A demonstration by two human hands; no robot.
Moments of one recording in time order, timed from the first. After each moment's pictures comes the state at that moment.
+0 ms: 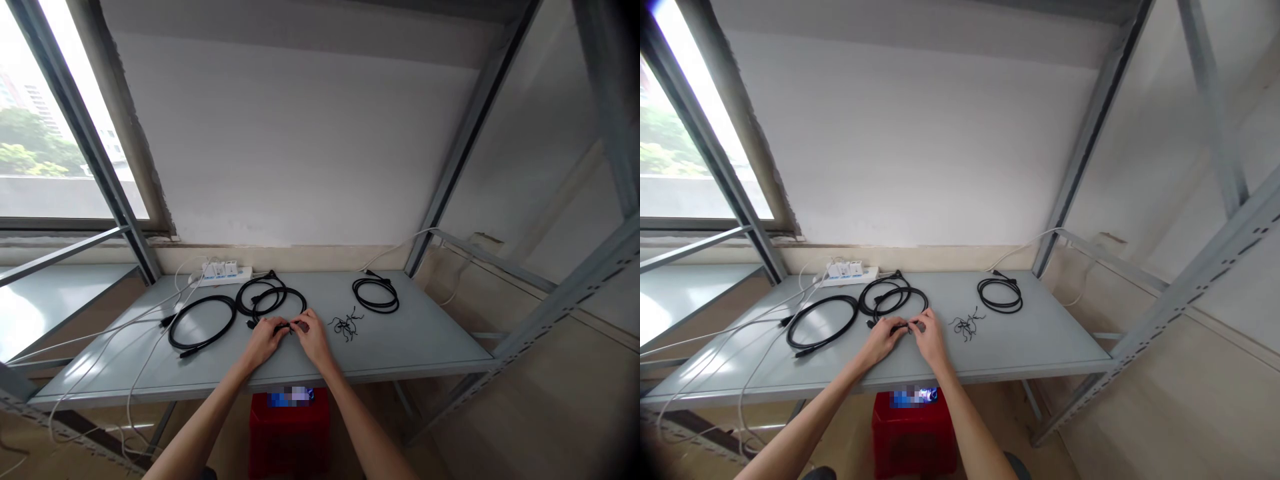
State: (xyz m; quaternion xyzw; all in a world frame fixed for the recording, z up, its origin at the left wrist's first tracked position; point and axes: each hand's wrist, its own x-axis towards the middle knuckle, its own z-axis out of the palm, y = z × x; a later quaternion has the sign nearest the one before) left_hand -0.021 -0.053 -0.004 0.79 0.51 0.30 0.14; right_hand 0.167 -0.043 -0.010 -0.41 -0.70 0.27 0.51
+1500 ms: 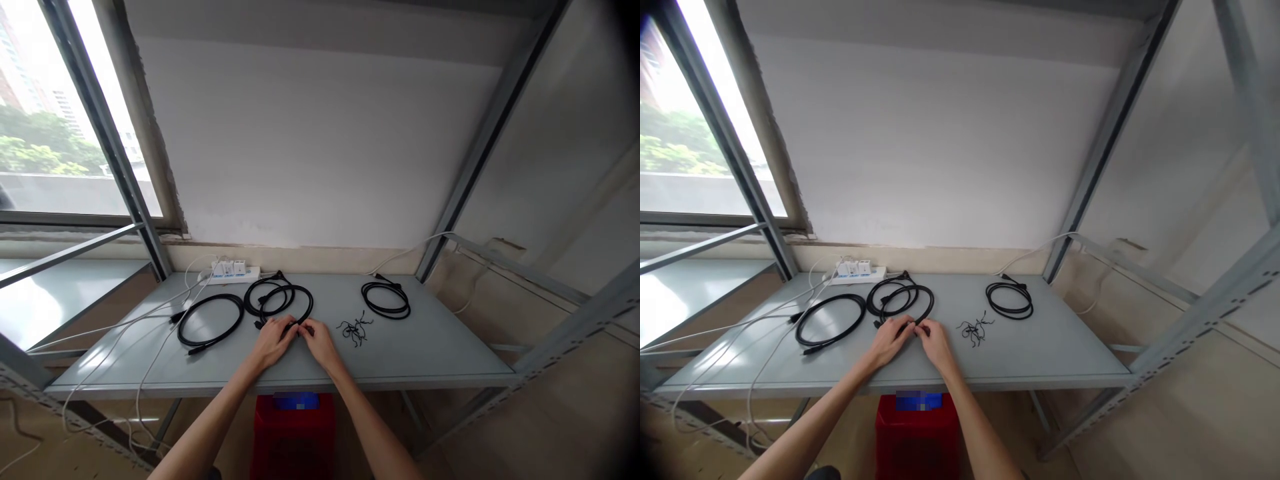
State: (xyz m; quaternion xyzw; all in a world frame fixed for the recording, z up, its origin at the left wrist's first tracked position) left_hand -0.014 -0.066 0.014 0.80 0.51 0.31 0.13; right_hand 0.166 -0.040 -0.010 -0.41 -0.72 0.33 0.45
